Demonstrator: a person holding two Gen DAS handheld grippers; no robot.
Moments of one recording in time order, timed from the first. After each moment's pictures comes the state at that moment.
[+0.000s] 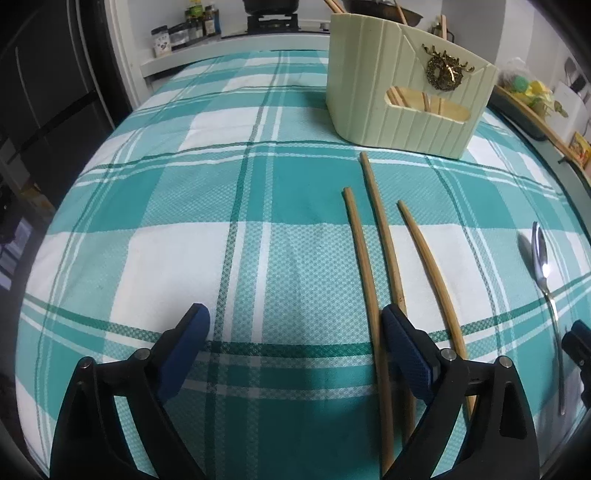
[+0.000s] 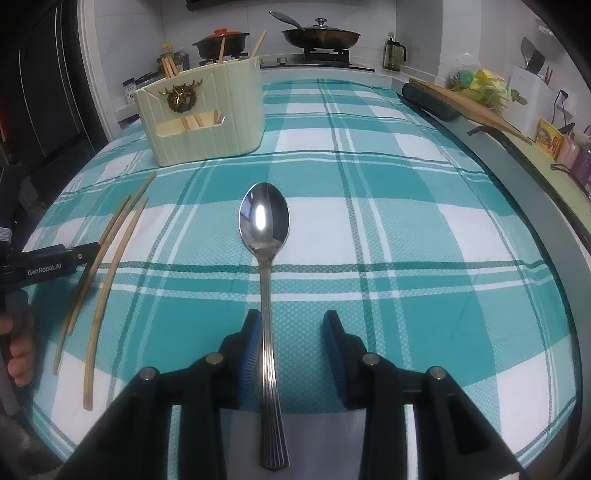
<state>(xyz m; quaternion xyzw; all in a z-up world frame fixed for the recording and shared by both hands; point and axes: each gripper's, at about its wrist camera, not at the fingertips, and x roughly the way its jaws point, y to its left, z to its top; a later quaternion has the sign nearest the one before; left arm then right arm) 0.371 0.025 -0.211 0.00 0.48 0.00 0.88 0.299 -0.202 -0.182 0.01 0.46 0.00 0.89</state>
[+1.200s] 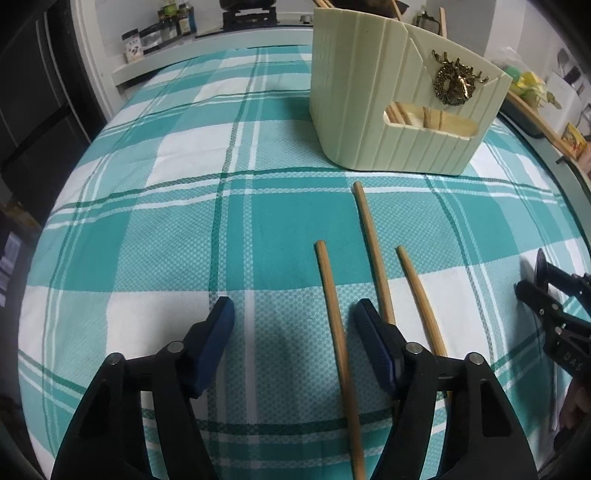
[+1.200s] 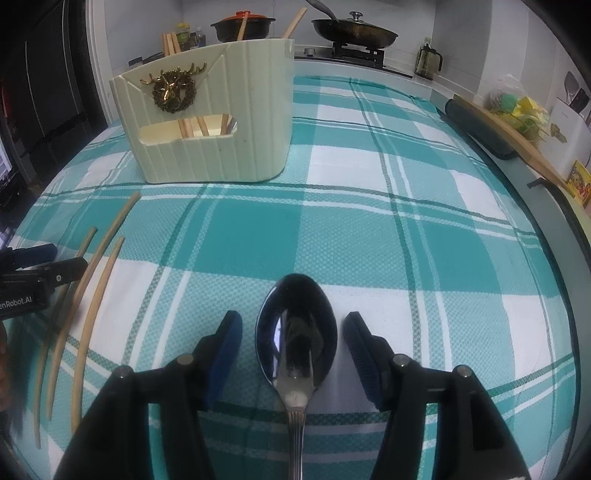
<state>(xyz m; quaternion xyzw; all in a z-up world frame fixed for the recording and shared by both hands) 0.417 0.020 -0.205 0.02 0.50 -0.03 0.87 0.399 -0.170 -0.195 -0.04 0.47 0.02 0.88</state>
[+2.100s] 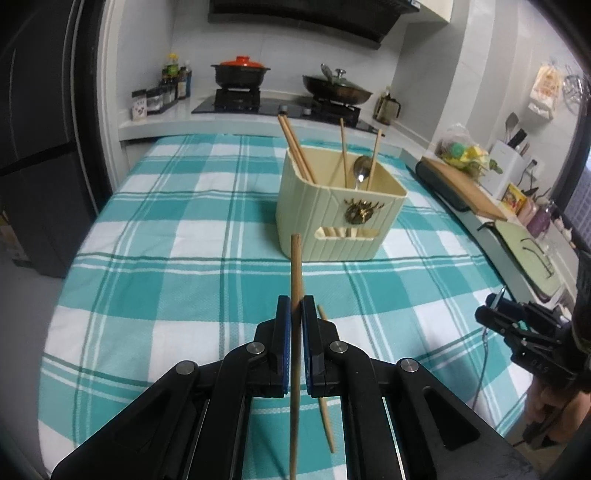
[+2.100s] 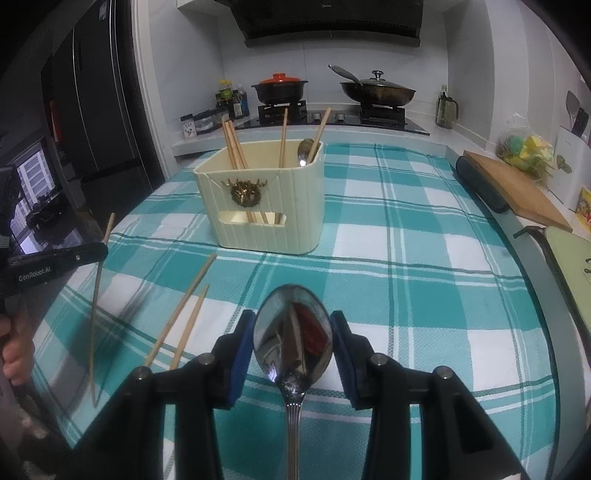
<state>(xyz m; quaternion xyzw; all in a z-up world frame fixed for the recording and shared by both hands) 0.340 0.043 -0.079 -0.06 0.37 -0.10 0.92 0.340 -0.183 -0.099 -0.01 0.38 0.11 0.92</state>
